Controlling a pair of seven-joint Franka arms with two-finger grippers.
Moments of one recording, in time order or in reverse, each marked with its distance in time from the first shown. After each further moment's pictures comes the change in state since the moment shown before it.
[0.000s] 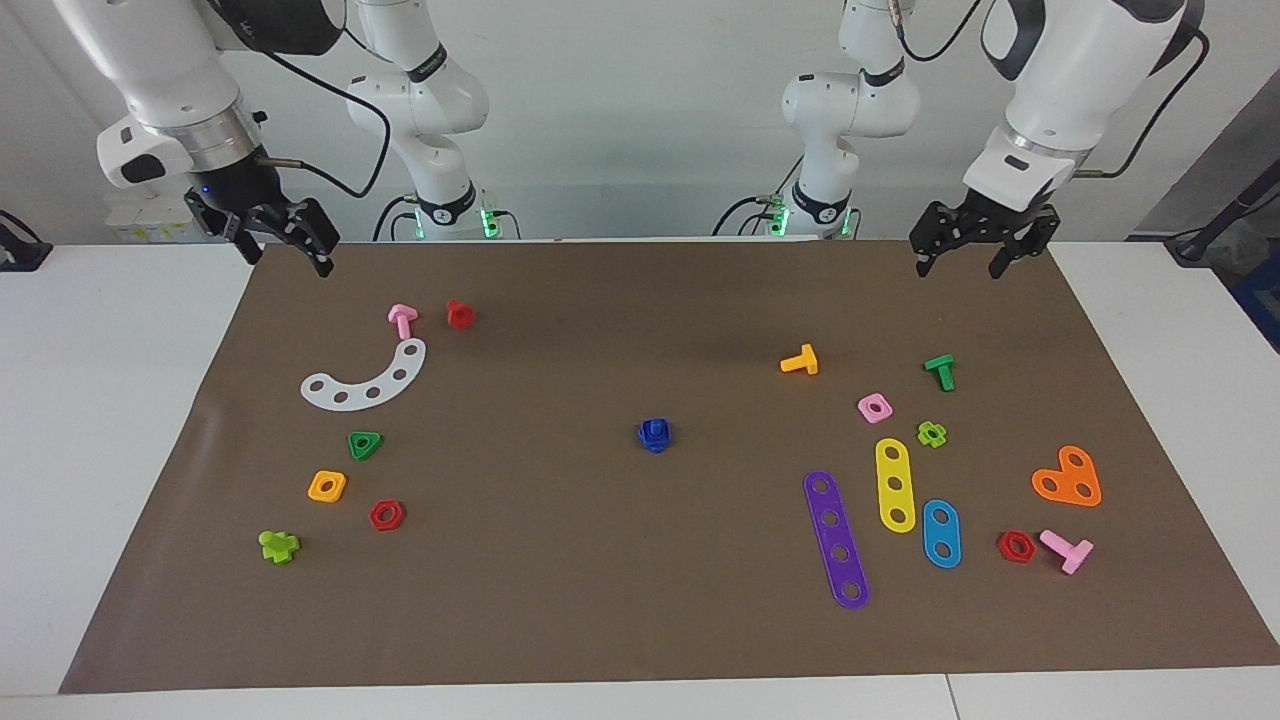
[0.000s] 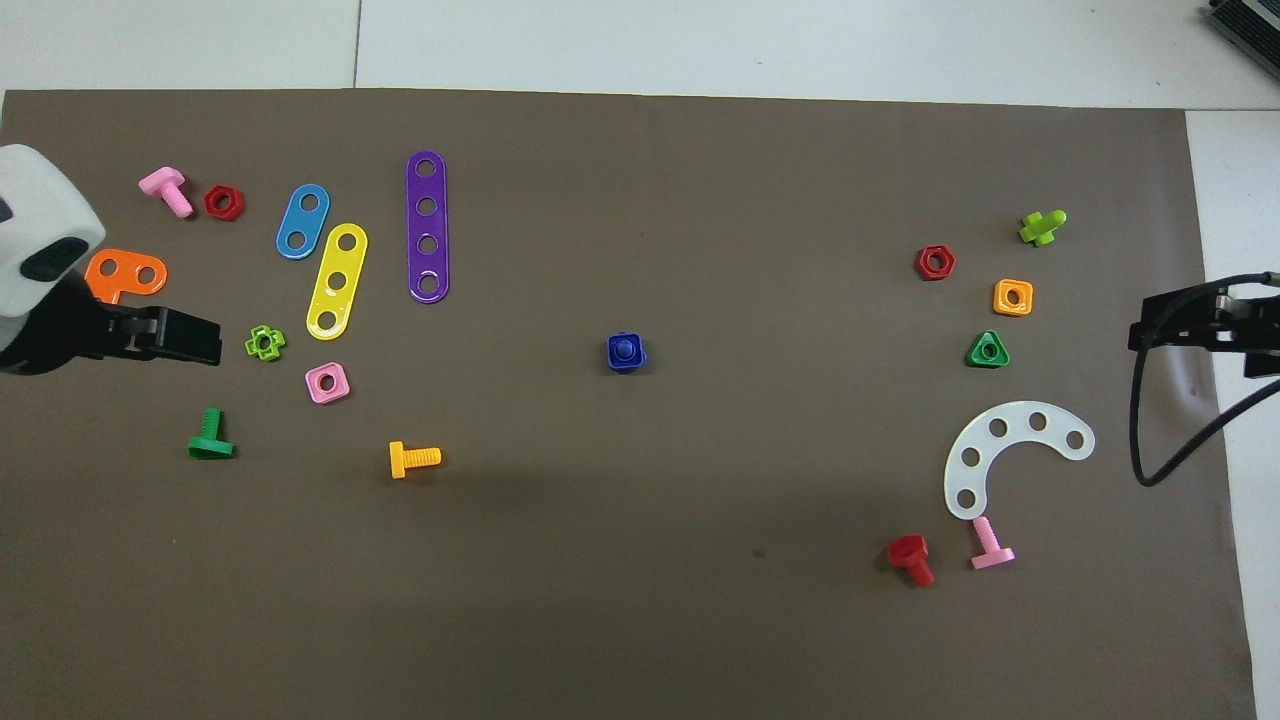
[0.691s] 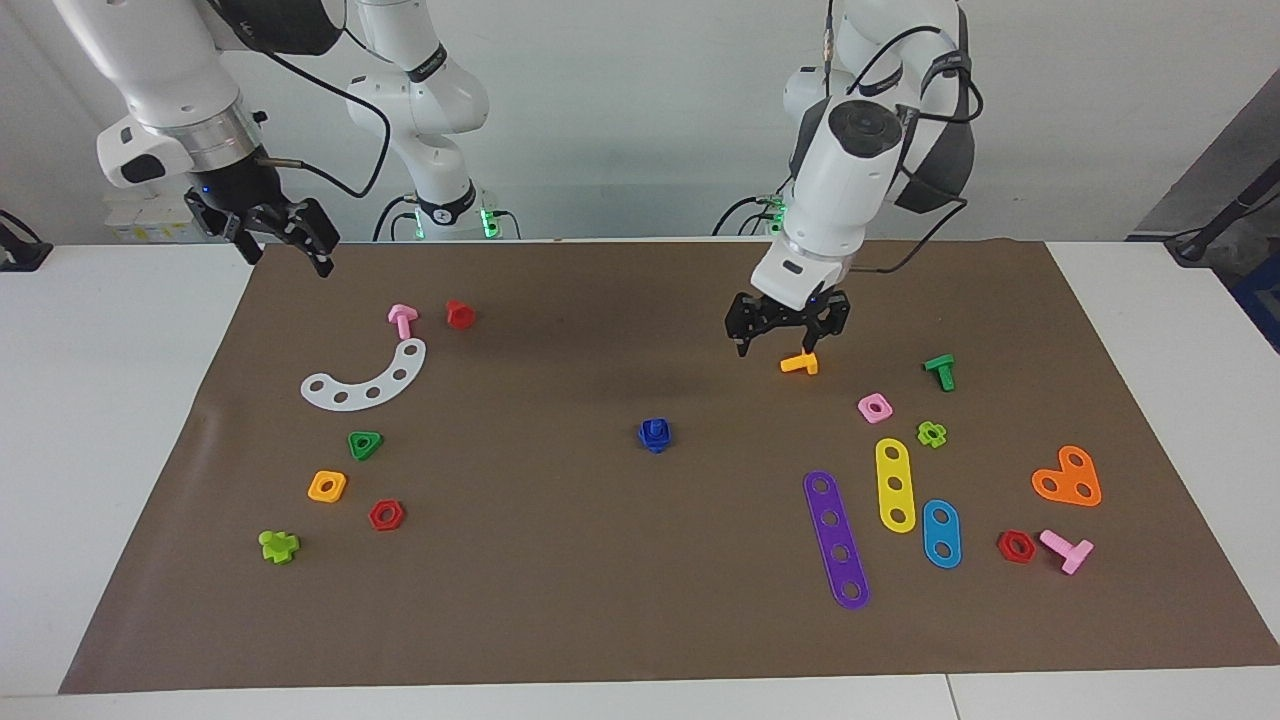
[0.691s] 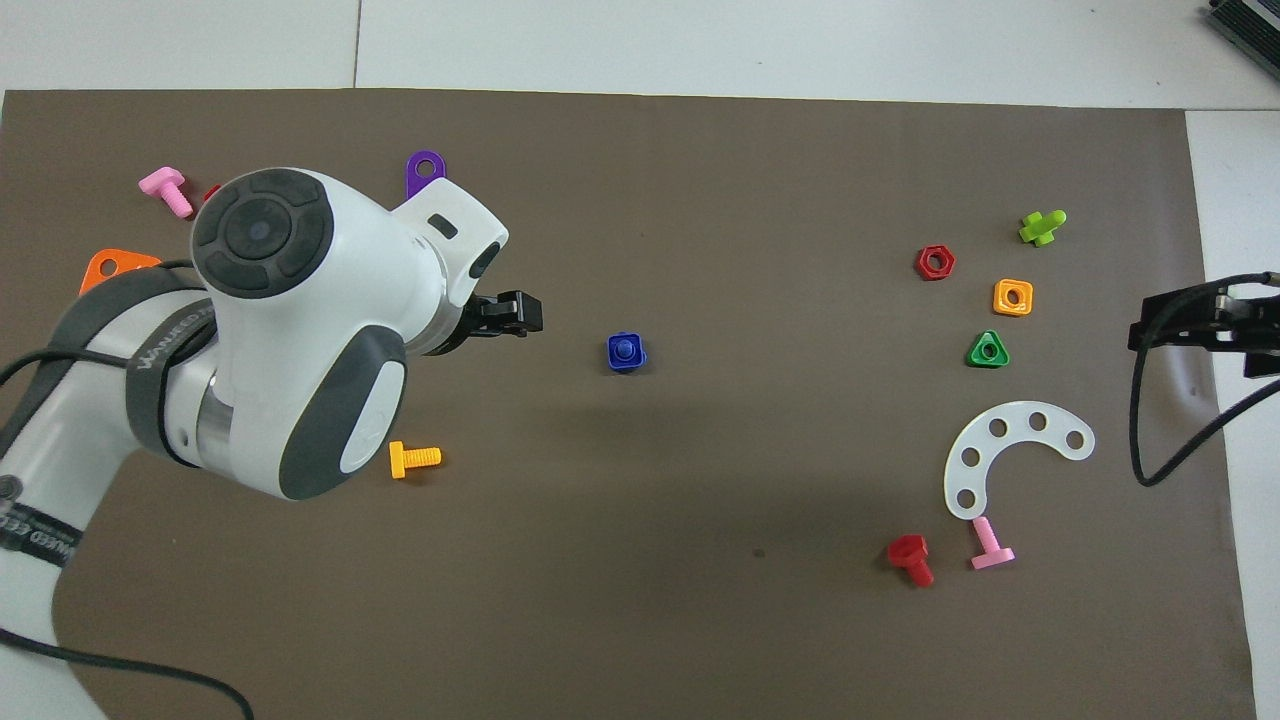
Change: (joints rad) left arm -0.287 0.234 -0.010 -0.052 -0.099 0.406 -0.372; right arm 0.000 0.000 0.000 0.000 0.000 0.000 0.000
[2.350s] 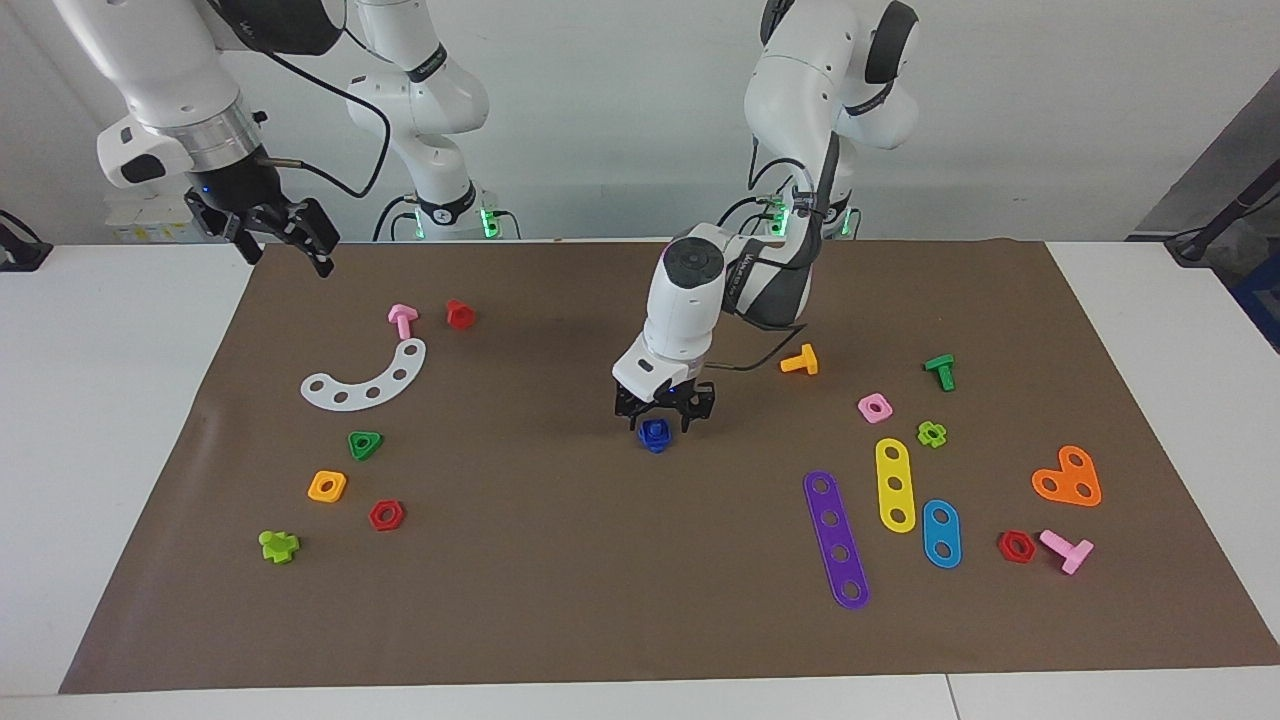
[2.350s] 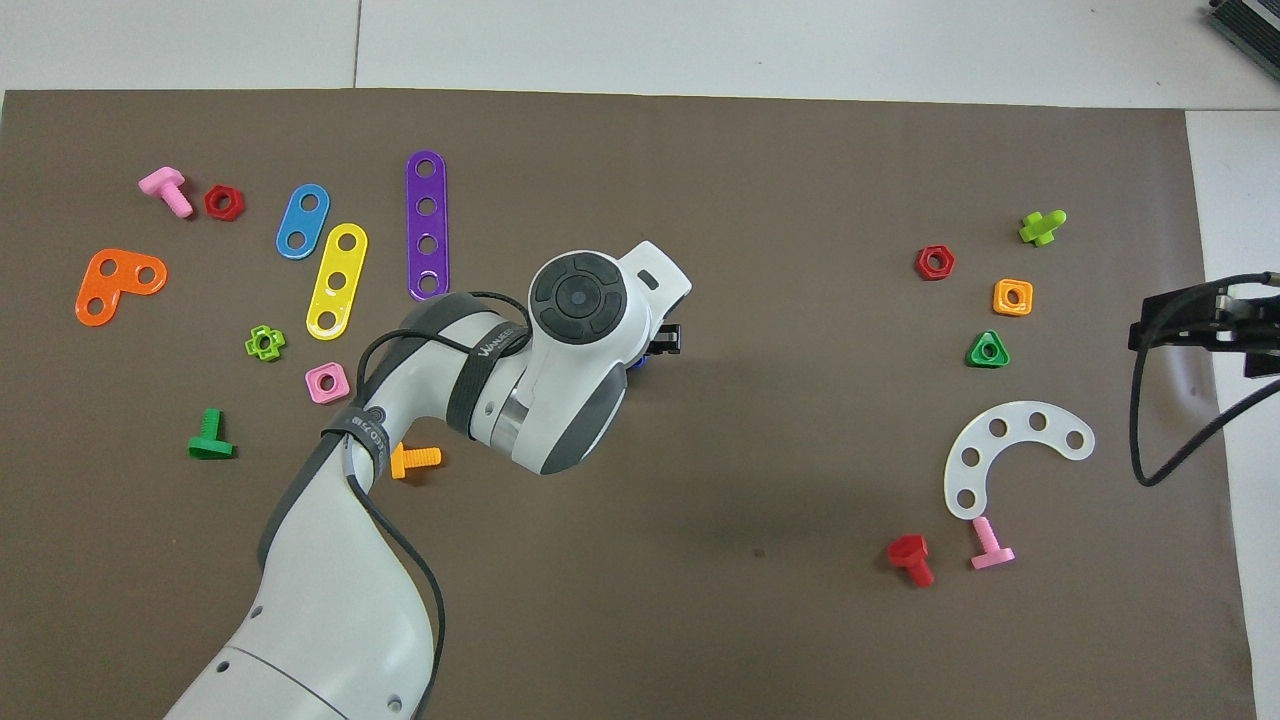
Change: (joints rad) left arm -0.180 0.342 0.002 0.106 -0.005 0.245 -0.069; right arm 0.000 0.000 0.000 0.000 0.000 0.000 0.000
